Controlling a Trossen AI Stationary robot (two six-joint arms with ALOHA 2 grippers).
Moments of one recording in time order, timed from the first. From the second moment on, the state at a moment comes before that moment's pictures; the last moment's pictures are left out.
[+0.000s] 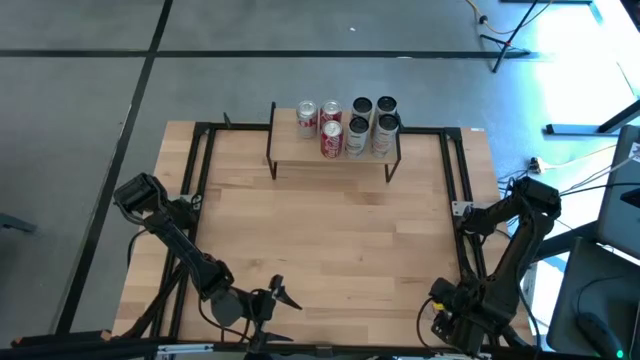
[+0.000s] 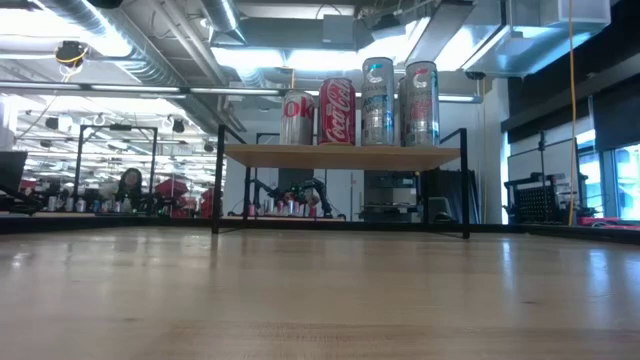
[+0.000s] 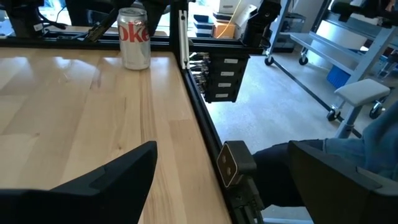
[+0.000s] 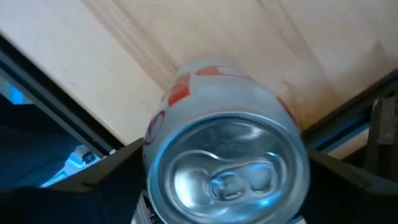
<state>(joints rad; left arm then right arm) -0.81 1.72 0.89 0.51 -0.51 -0.34 1.12 1.60 1.18 -1.09 -0.06 1.82</state>
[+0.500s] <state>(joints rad) -0.81 1.72 0.89 0.51 -0.45 -0.29 1.03 1.61 1.24 -0.94 0.24 1.47</state>
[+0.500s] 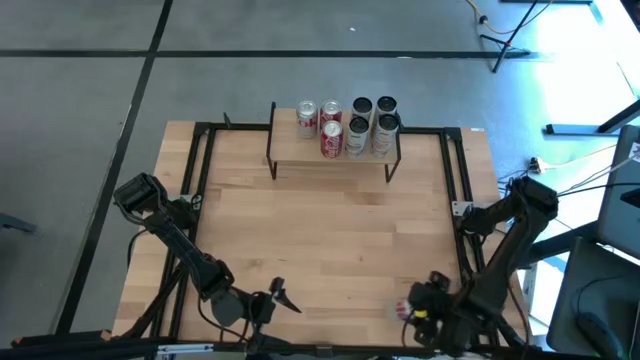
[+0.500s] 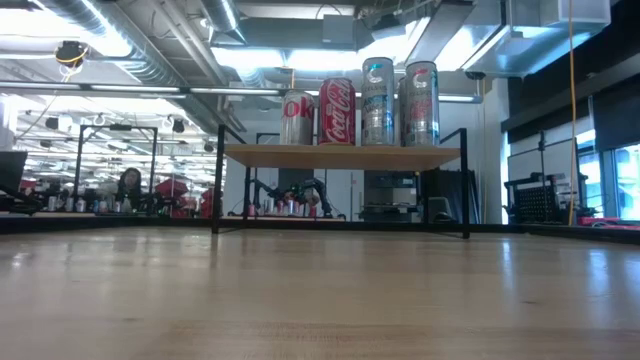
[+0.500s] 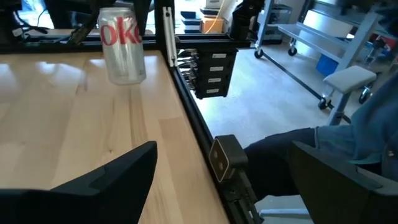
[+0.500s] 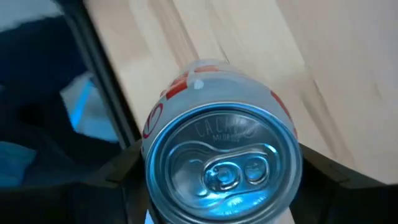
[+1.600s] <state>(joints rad) -0.57 1.72 0.81 0.25 -0.32 -0.38 0.37 1.84 1.50 -0.93 0.02 0.31</state>
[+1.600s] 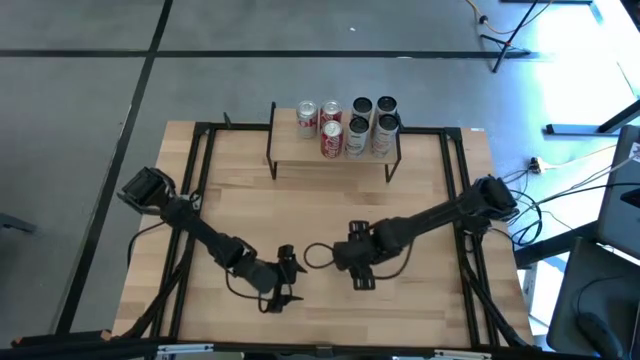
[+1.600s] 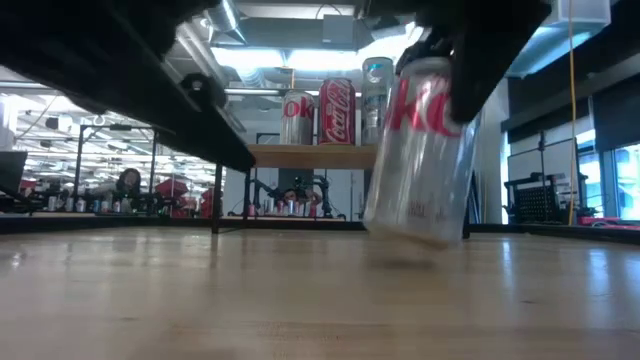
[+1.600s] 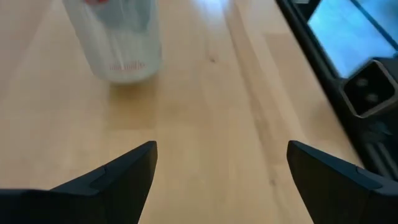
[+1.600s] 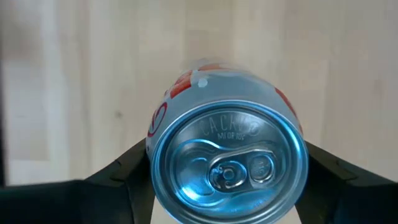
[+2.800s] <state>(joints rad) -0.37 1.72 0.81 0.56 -0.39 -0.16 0.63 1.49 1.24 -0.92 0.48 0.36</state>
